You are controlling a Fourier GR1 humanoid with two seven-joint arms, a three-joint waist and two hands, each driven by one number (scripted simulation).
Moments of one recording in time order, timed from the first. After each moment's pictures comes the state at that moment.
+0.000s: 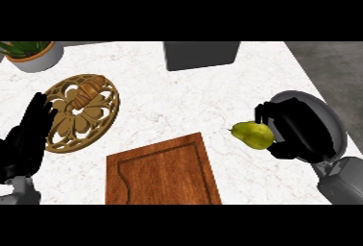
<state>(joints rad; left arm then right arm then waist) -0.04 0.23 0.17 -1.63 0.14 0.11 0.24 -0.41 -0.74 0.65 -1.60 0.63 -0.30 0.18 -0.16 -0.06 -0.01</state>
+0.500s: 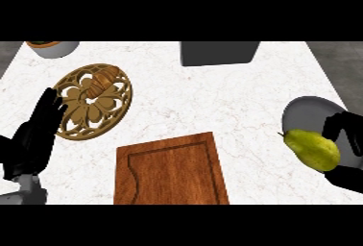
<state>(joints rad) -0.05 0.21 0.13 -1.66 0.15 0.08 0.24 -0.06 -1.02 0.36 -2.01 0.52 -0.35 0.38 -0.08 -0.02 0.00</state>
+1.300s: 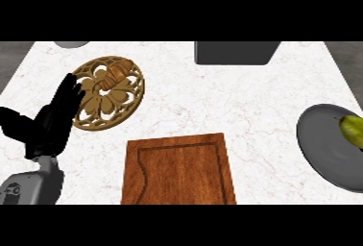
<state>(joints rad) -0.18 0.18 0.09 -1.59 0.12 0.07 0.25 -0.05 -0.90 0.05 -1.40 0.26 -0.31 -0.26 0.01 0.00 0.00</state>
